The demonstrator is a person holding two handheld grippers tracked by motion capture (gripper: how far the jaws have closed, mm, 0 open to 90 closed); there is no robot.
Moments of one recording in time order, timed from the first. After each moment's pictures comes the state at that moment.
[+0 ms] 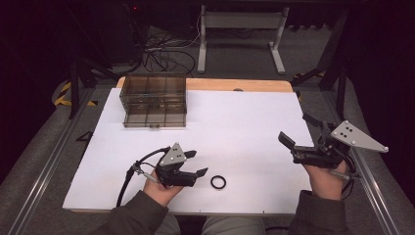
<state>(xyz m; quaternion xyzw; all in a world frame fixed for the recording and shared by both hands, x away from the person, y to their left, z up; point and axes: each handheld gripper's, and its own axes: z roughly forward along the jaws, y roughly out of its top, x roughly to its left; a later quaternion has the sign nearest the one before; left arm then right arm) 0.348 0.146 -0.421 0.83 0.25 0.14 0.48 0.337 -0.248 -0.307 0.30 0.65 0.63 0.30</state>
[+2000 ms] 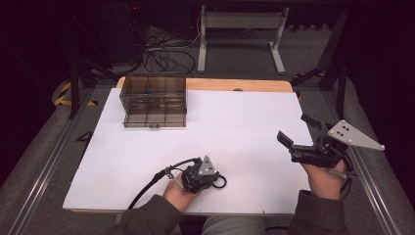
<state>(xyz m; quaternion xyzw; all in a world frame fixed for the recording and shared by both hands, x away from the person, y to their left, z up) 0.354 0.083 -0.465 0.89 0.22 0.13 0.37 0.341 -0.246 -0.310 0.30 0.66 0.62 0.30</state>
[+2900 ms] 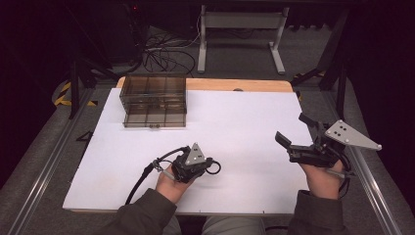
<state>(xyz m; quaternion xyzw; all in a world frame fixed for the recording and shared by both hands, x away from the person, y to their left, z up) 0.364 0.108 -0.429 0.86 0.24 0.18 0.41 0.342 -0.242 -0.312 0.30 0.66 0.62 0.29</state>
